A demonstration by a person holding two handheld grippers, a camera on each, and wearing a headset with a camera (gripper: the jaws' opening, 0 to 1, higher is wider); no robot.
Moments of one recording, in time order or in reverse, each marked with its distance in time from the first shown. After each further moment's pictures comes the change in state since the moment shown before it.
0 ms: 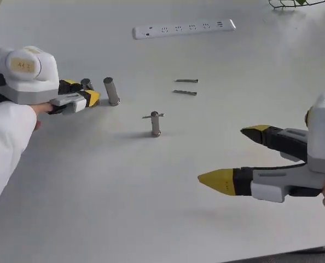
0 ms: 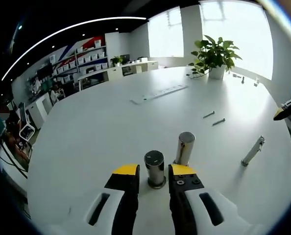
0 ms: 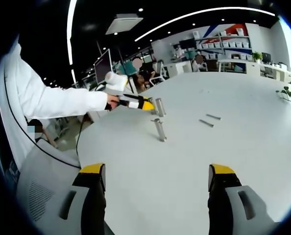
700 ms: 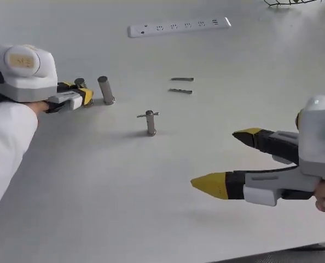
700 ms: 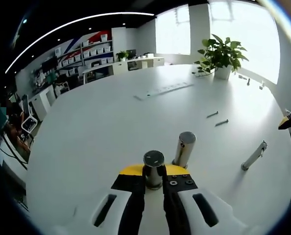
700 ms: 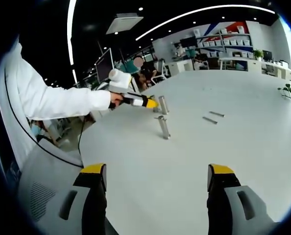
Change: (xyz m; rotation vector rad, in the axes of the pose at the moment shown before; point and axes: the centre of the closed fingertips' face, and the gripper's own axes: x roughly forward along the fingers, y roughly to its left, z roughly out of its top) left arm -0.004 -0.006 -0.002 -0.035 0.032 0.040; right arm 0.001 0.008 -0.006 0.009 0.010 0.019
